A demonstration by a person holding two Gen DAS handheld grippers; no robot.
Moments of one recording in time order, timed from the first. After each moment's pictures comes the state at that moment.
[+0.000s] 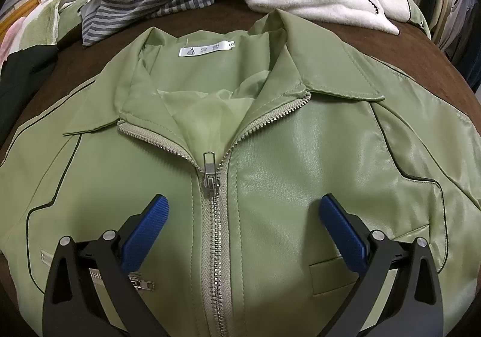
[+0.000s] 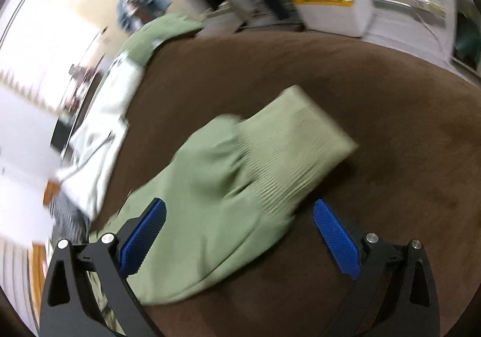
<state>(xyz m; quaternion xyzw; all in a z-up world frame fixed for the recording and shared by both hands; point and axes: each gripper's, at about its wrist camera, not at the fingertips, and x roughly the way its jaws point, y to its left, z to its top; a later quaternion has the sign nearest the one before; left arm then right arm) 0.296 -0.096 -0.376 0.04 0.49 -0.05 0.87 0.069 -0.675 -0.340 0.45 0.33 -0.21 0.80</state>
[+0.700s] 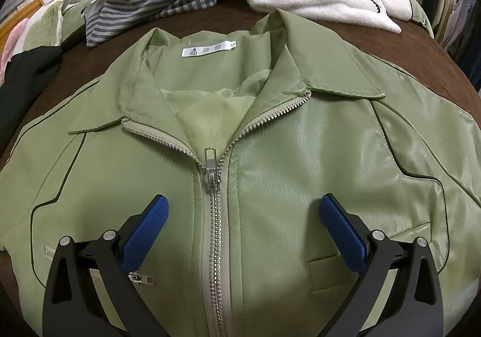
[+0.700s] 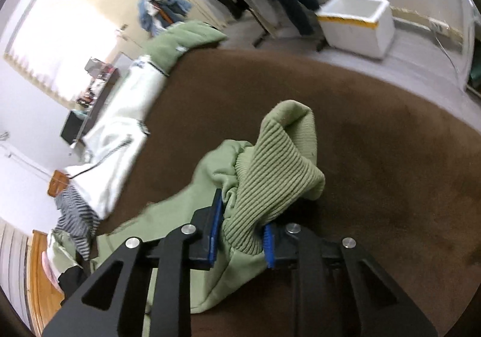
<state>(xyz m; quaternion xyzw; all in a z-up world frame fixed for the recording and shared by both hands) 0.293 -0.099 -0.373 0.05 0.50 -0.04 0.87 0.092 -0.672 -0.286 0.41 0.31 -0.17 0.84</state>
